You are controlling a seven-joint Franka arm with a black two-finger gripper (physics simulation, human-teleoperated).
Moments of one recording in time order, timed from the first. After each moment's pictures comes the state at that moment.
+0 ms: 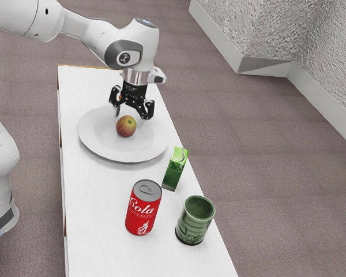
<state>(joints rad) 0.47 -0.39 -0.17 -2.39 -0.11 1.98 -0.52</state>
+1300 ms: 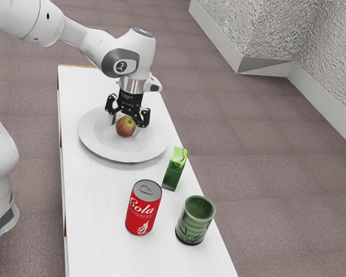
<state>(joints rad) 0.45 -0.38 -0.16 -2.45 -0.13 2.02 -0.52</state>
